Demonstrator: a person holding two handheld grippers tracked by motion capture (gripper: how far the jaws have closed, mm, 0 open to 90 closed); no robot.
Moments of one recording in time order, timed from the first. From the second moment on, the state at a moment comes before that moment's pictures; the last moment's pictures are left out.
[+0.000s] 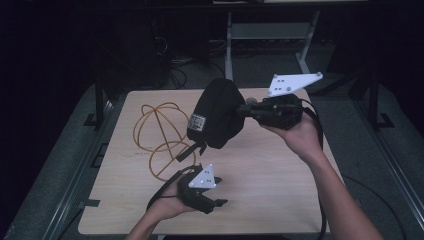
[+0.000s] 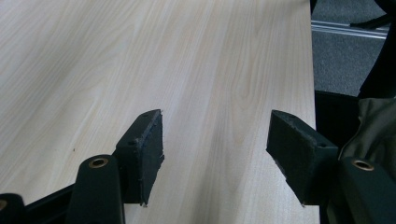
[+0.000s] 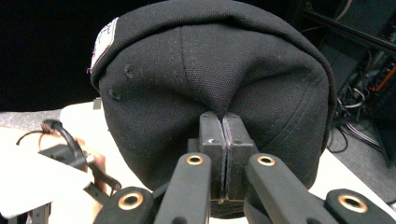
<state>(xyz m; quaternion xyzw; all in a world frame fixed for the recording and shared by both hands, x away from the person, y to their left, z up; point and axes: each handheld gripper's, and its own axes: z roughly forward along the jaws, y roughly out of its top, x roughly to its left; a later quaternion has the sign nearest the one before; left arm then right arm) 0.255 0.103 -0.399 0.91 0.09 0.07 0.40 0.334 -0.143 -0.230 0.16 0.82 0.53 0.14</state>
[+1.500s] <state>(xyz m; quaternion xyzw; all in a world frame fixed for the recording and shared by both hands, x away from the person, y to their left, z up) 0.257 0.100 -0.403 0.92 0.08 0.06 0.39 0.402 0.044 -0.198 0.10 0.87 0.47 0.06</state>
